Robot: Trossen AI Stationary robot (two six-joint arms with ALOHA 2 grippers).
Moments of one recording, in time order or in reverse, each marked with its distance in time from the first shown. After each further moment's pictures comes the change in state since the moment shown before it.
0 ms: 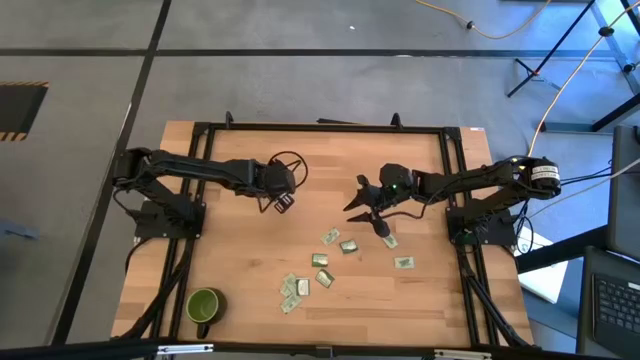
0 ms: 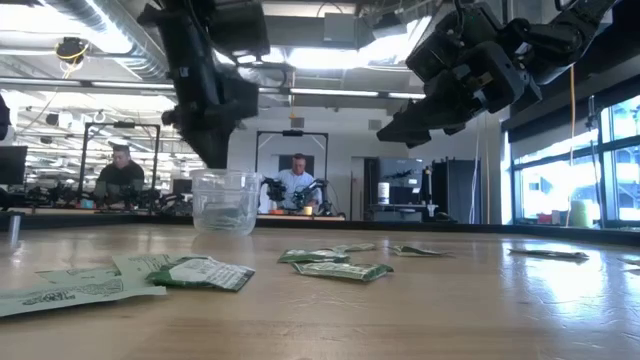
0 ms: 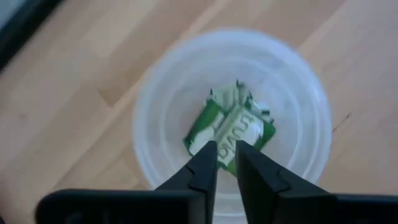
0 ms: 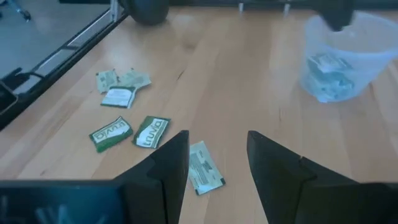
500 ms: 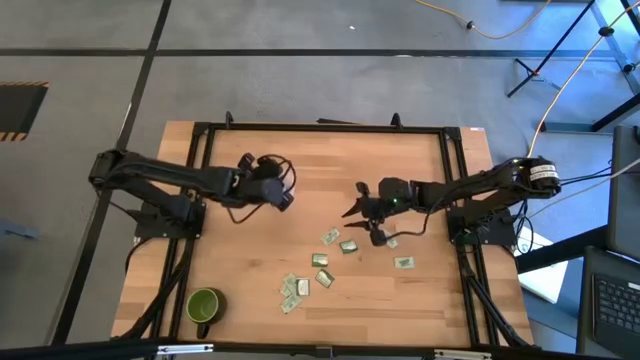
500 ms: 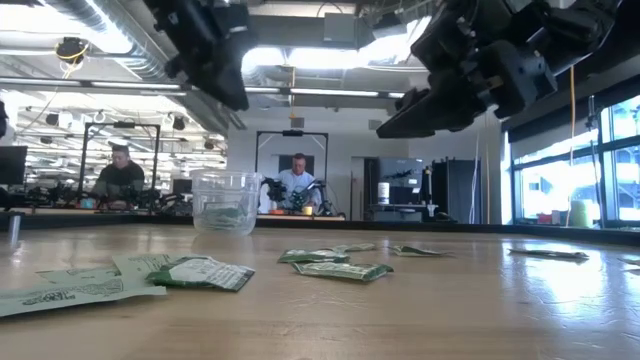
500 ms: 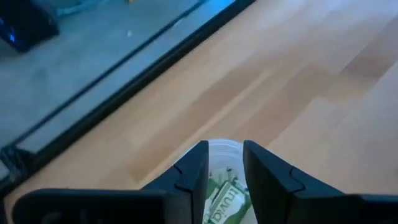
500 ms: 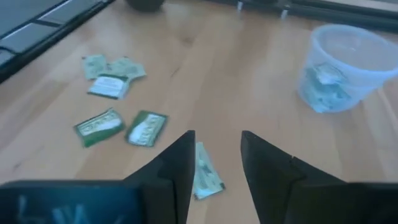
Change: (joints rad) left arm -0.170 -0.189 0.000 0.126 -0.337 0.027; right arm 0.131 0.010 0.000 0.017 0.205 -0.055
